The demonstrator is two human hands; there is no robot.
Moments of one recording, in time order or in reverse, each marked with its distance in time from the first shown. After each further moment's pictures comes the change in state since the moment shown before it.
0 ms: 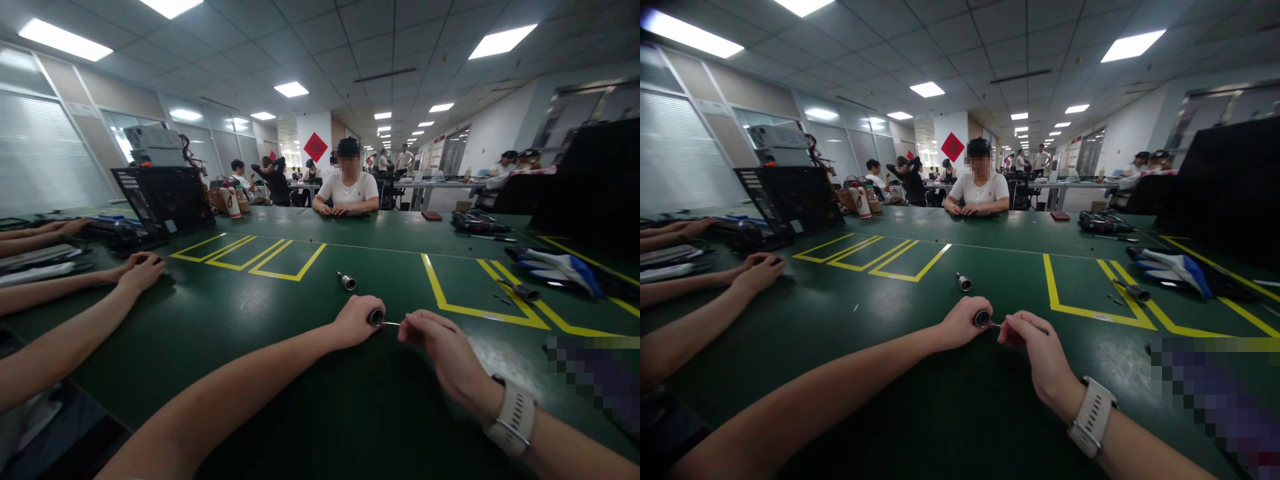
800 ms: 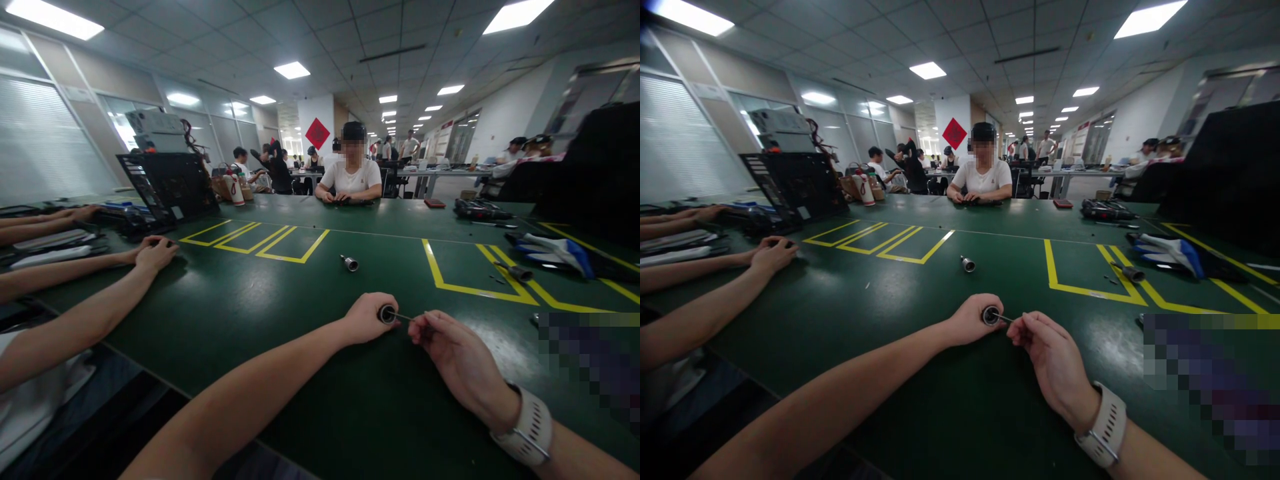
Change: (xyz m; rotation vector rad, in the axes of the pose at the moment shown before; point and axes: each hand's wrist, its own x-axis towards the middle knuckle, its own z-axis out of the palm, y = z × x) left_hand -0.019 0.027 0.023 -0.155 -0.018 0.004; right_hand -0.041 0.012 -0.008 0.287 0.014 0.077
